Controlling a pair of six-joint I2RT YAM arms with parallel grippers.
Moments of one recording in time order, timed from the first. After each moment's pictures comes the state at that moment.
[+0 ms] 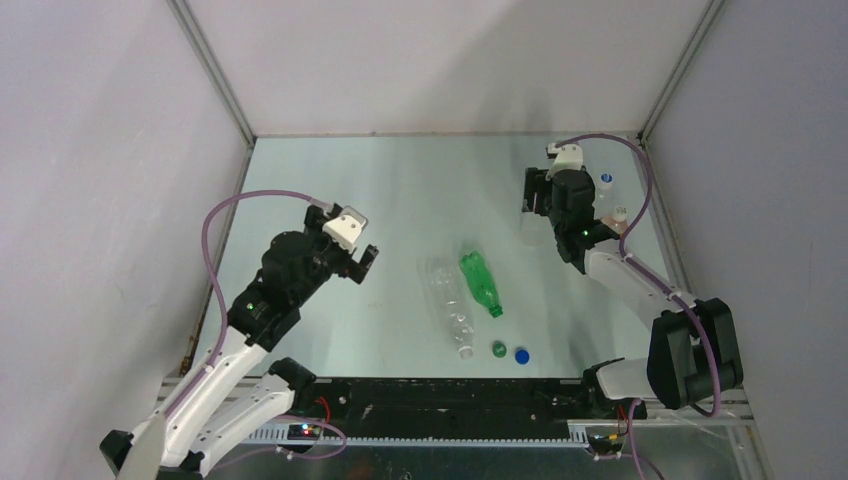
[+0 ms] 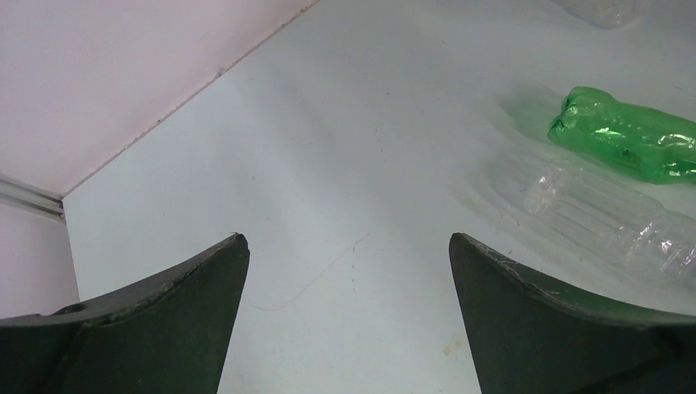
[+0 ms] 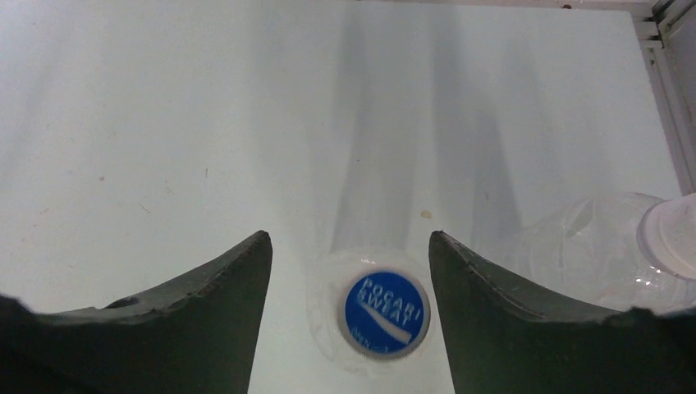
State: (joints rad) left arm -0.54 0.70 0.74 -0.30 -0.04 0.31; right arm 0.32 1.36 0.87 0.14 0.26 0.11
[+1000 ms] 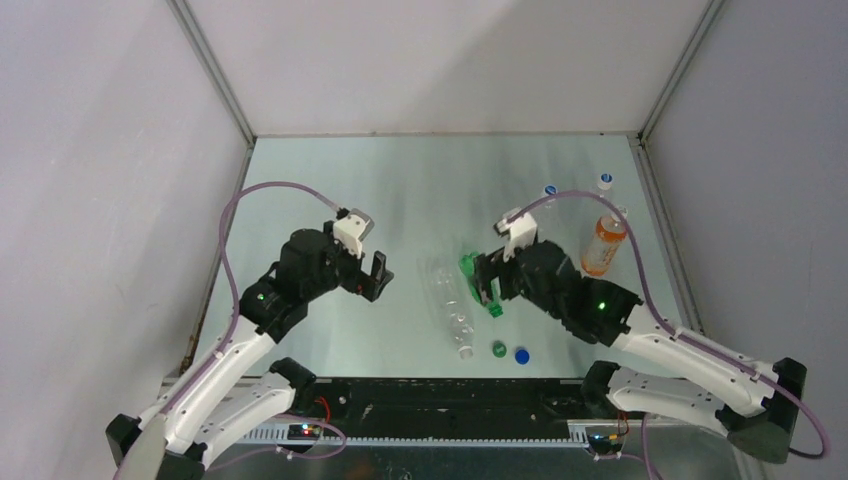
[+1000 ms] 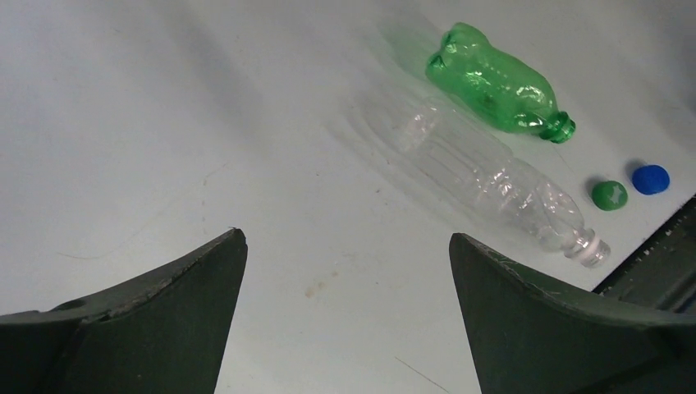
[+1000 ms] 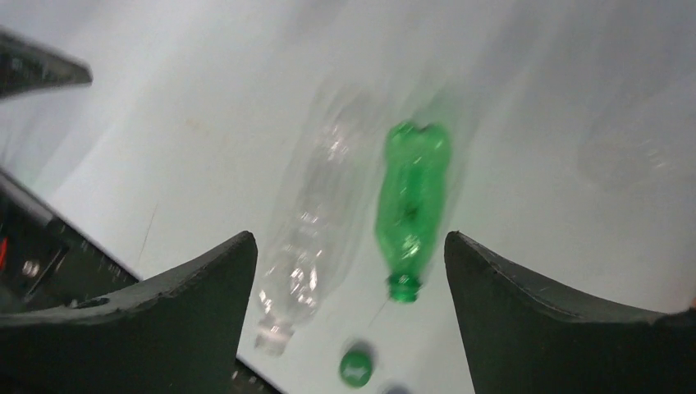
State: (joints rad) left arm -0.54 0.77 0.73 -0.43 0.12 -0.01; right arm 0.92 0.92 0.86 -0.40 0.29 0.27
